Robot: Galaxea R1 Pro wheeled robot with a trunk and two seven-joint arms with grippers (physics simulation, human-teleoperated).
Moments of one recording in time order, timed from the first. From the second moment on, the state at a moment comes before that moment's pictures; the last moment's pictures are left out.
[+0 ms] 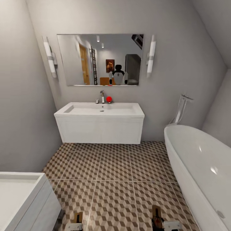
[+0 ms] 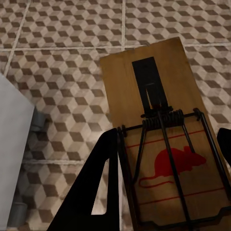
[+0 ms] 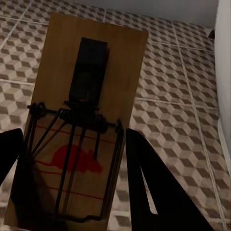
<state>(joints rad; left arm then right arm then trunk) -0.42 -0.03 -0.28 0.07 0.22 -0.61 0.10 -0.19 0.00 -0.06 -0.40 0.20 -0.57 -0.11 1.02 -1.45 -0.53</state>
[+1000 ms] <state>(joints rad) -0.42 -0.03 -0.28 0.07 0.22 -0.61 0.10 -0.19 0.00 -0.06 -0.40 0.20 -0.57 -0.11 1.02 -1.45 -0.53</state>
